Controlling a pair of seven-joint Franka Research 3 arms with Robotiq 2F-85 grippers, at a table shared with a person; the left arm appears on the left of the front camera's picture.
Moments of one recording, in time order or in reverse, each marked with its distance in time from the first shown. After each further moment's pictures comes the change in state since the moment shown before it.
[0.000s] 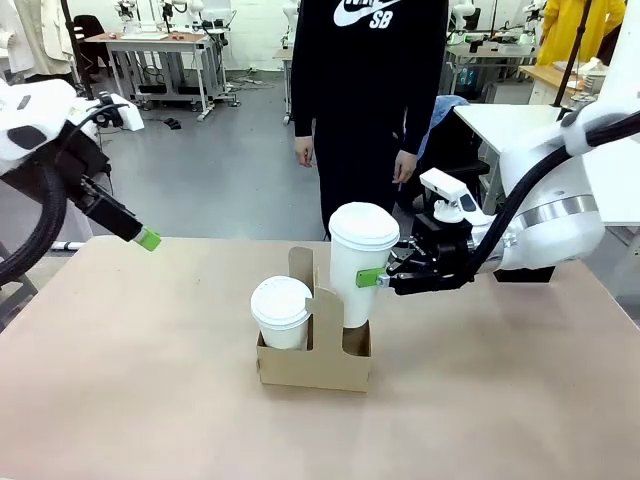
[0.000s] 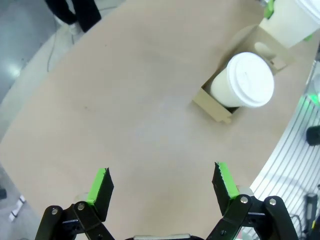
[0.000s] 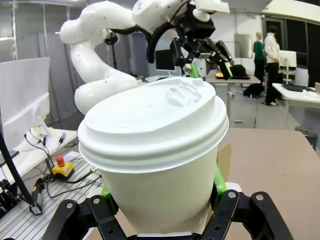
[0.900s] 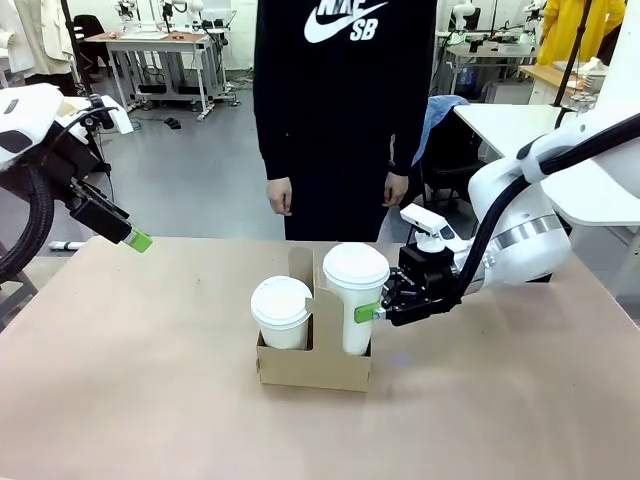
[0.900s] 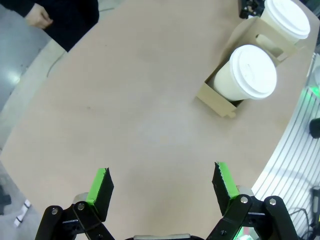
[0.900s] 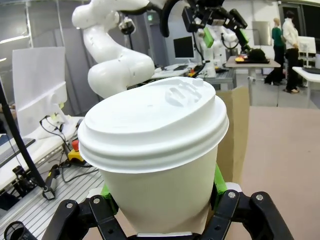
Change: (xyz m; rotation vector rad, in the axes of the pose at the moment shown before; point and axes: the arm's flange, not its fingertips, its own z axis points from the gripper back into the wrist) left arm -0.005 0.007 0.000 -0.003 -0.001 -0.031; right arm -0.056 -0.014 -0.002 0.105 0.051 -0.079
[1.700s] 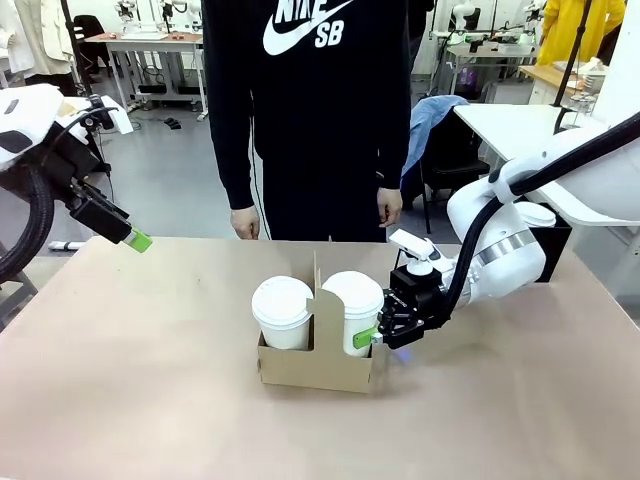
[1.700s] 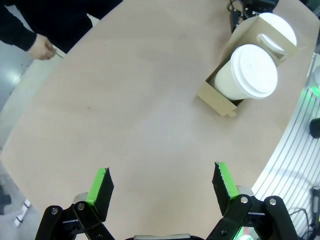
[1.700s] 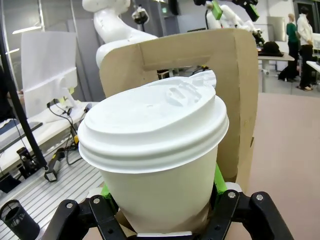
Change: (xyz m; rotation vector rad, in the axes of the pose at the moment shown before) left arm 0.000 0.000 0.000 0.000 0.000 0.000; right arm -0.041 -0.019 -0.002 0.072 0.031 0.010
